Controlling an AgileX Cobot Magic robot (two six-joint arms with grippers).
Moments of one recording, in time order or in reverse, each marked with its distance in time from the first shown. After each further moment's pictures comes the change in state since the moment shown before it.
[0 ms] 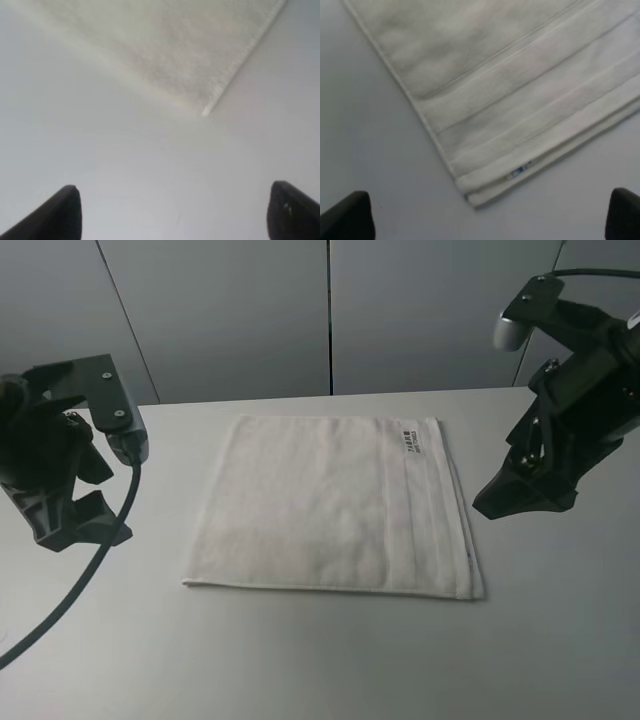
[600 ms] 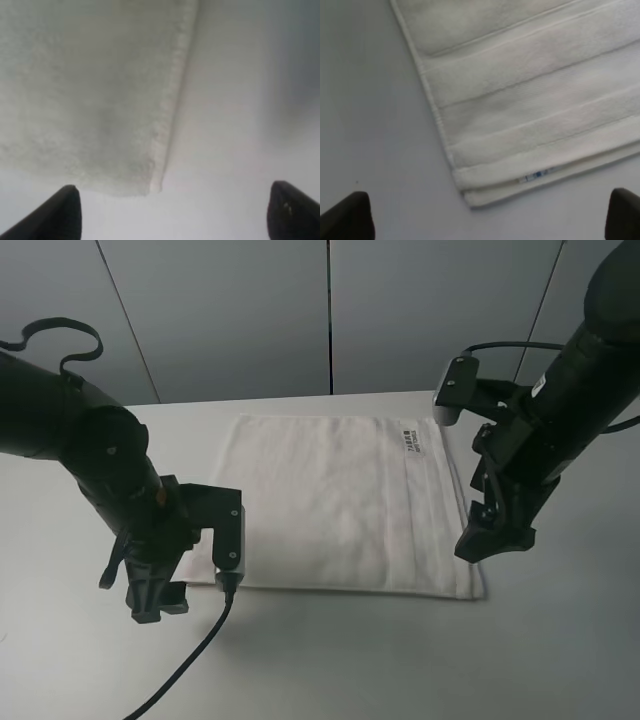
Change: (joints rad) left arm -0.212 0.431 -0.004 0.190 -0.199 0.000; right arm 0.079 0.226 0.000 -0.070 -0.073 -0.063
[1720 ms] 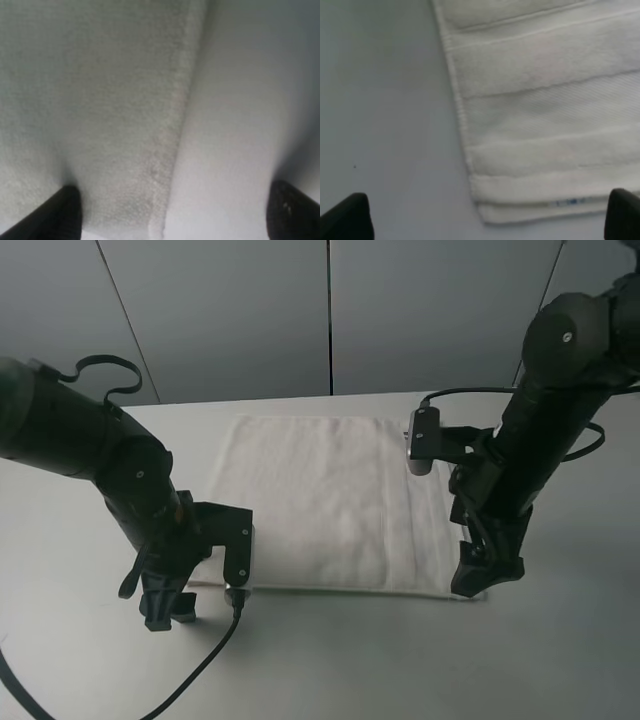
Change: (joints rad) left arm -0.004 0.113 -0.012 0.037 -0.065 0.004; right arm 0.074 0.159 -0.002 -0.030 -0.016 -0.142
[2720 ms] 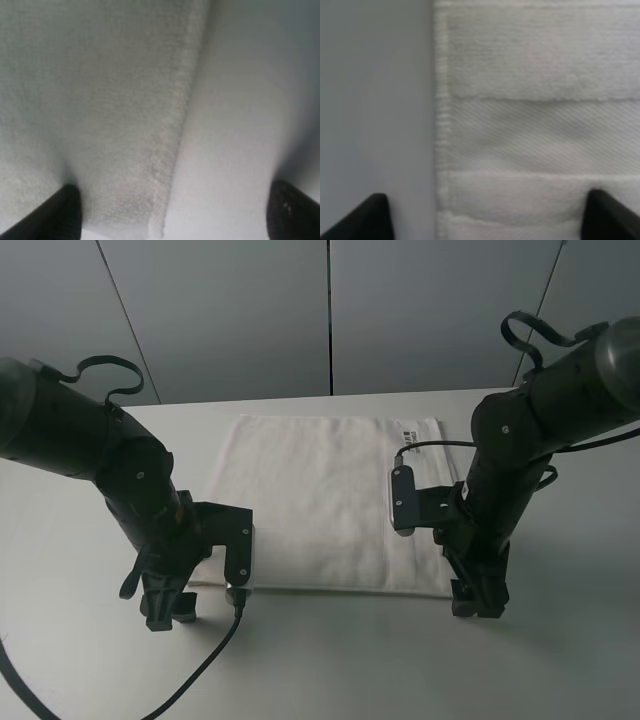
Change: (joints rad) left arm 0.000 0.001 0.000 0.010 0.002 -0.023; right arm 0.056 0.175 0.098 -0.184 -0.279 0.063
